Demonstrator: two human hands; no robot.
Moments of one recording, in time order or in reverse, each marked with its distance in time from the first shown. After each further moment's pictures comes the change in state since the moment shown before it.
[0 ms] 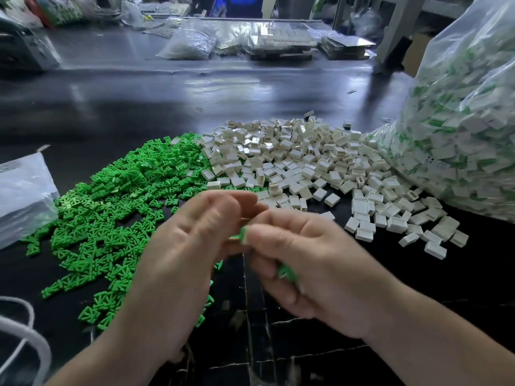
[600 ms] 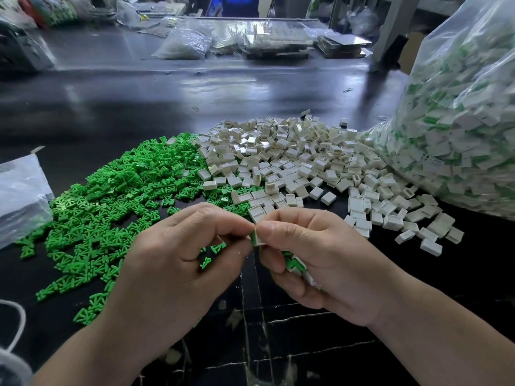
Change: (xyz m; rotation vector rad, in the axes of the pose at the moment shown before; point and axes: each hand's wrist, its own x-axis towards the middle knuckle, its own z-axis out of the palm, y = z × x) left_hand -0.001 0.008 -0.003 1.059 0.066 0.620; right_hand 0.002 0.005 -0.019 0.045 0.027 0.048
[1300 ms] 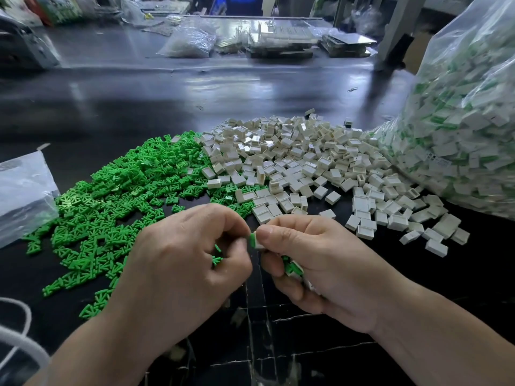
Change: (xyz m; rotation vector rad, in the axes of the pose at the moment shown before) left_hand 0.000 0.004 -0.006 0.189 -0.036 -0.058; right_hand -0.001 0.000 0.006 -0.079 0.092 0.094
